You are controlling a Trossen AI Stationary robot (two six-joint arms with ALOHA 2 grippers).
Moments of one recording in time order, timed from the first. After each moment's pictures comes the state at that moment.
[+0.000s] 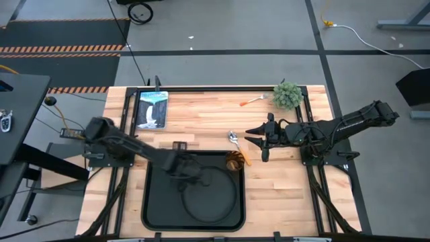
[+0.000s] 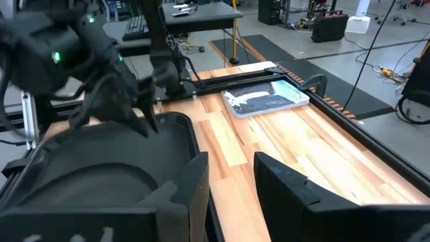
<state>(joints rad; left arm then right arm) -0.39 1.71 1.29 -1.08 -0.36 -0.32 0.24 0.95 0.65 0.03 0.45 0.19</state>
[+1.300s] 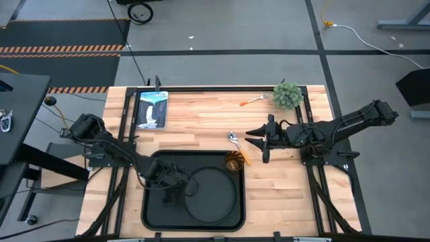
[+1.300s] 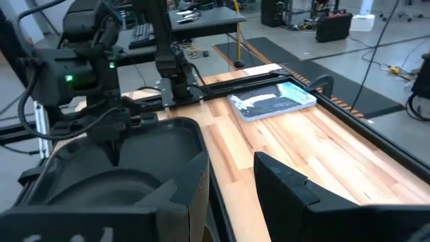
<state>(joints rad) -0.53 1.58 0.90 -0.51 0.01 -0.63 0.26 0.95 0.65 0.05 0.47 0.22</state>
